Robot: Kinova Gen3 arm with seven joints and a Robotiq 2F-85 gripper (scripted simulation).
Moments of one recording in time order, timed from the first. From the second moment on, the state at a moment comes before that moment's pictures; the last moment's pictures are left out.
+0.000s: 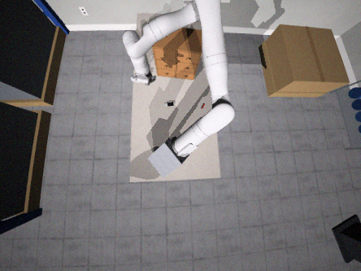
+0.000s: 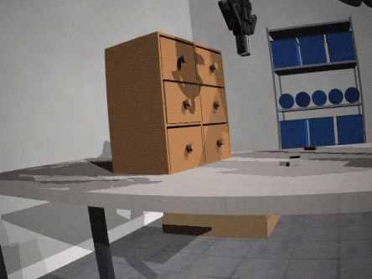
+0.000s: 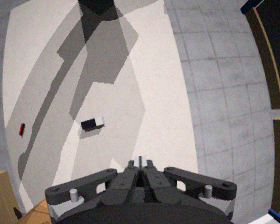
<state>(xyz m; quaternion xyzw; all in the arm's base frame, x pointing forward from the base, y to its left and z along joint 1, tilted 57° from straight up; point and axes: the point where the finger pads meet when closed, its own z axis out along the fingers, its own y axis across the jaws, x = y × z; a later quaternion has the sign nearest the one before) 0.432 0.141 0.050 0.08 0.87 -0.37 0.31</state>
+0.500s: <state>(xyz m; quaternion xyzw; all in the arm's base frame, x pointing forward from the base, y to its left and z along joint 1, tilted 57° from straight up) 0.442 0.137 0.051 0.07 0.86 -0.37 0.35</state>
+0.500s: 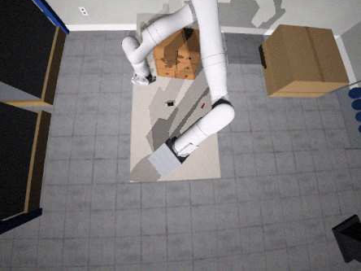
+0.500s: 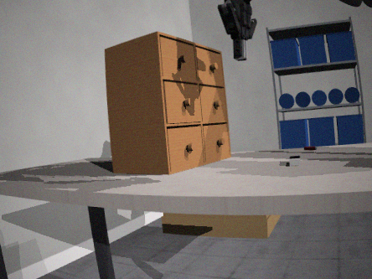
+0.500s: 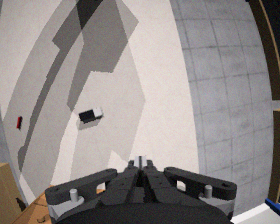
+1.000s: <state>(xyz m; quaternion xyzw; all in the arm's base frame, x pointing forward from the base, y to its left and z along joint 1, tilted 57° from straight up) 0.460 0.130 0.053 0.04 0.83 -0.37 0.43</state>
